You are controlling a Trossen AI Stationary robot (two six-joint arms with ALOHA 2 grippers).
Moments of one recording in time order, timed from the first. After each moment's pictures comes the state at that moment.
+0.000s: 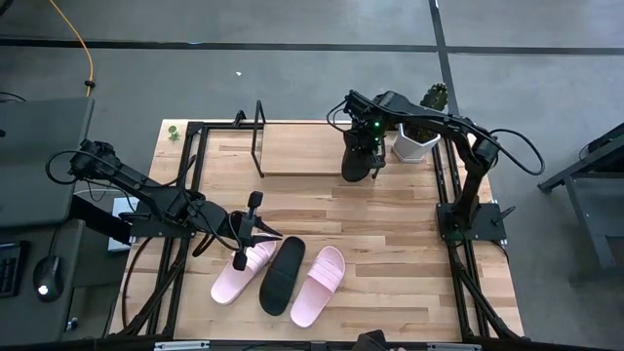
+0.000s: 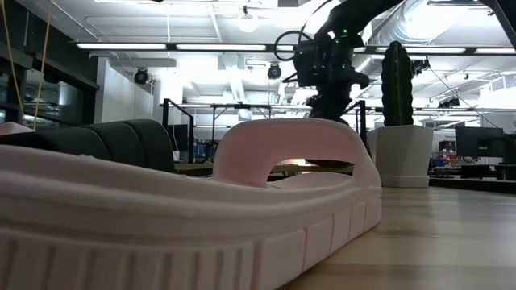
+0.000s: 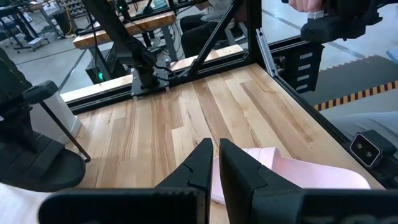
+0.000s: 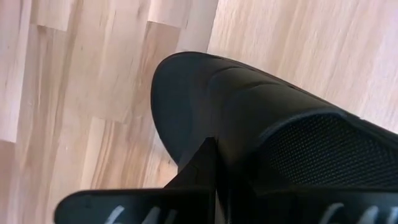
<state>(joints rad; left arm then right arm) -0.33 1.08 0.76 0.00 -0.29 0.13 -0.61 1.83 1.57 -1.15 -0.21 -0.82</state>
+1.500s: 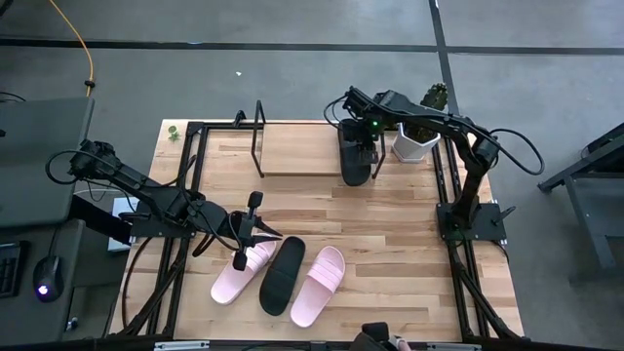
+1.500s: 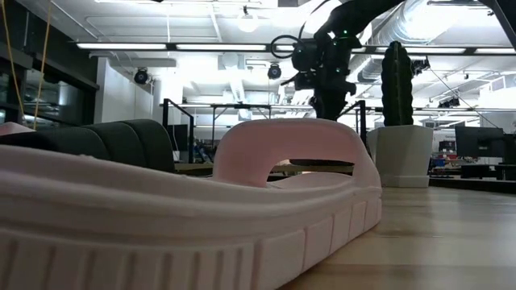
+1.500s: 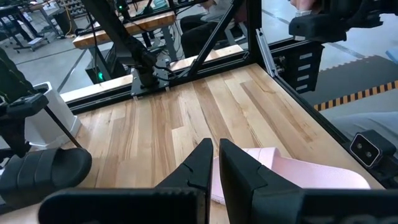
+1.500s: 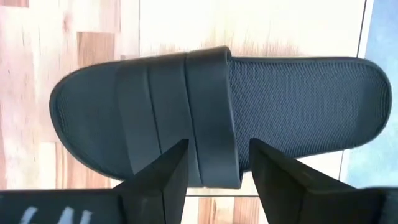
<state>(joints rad) -0.33 1.08 0.76 0.00 -0.29 0.13 -0.61 1.83 1.57 -1.06 -0.09 -0.67</state>
